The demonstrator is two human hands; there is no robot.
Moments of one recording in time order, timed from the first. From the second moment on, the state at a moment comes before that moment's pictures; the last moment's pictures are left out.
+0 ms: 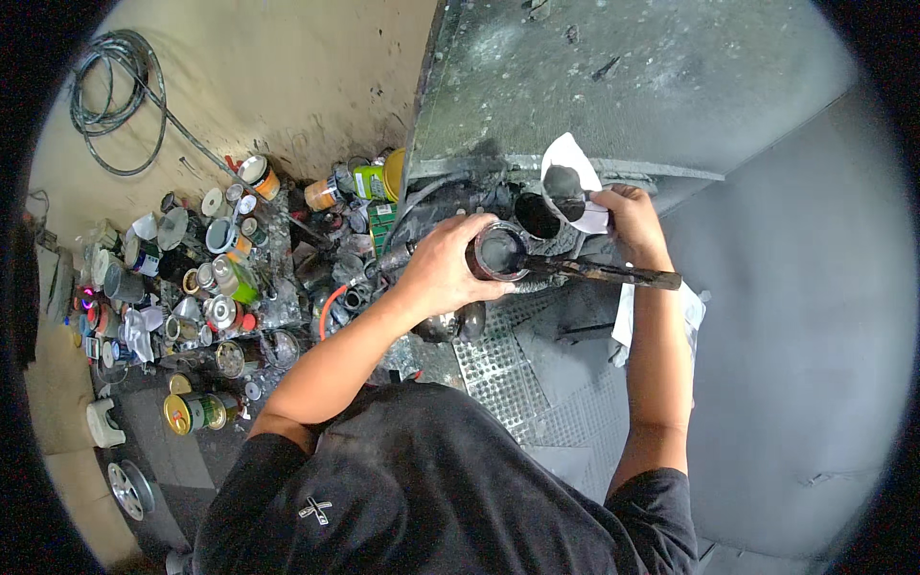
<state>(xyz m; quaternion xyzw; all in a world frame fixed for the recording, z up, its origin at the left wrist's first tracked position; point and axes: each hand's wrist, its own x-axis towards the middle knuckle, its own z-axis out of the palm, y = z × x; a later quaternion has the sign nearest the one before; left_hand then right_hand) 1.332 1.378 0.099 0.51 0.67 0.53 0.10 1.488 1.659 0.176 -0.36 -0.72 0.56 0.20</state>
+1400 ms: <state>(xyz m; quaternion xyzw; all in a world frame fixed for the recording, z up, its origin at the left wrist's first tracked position) 1.360 1.319 0.087 0.53 0.71 0.45 0.11 1.518 1.492 0.195 -0.08 -0.93 0.34 0.14</state>
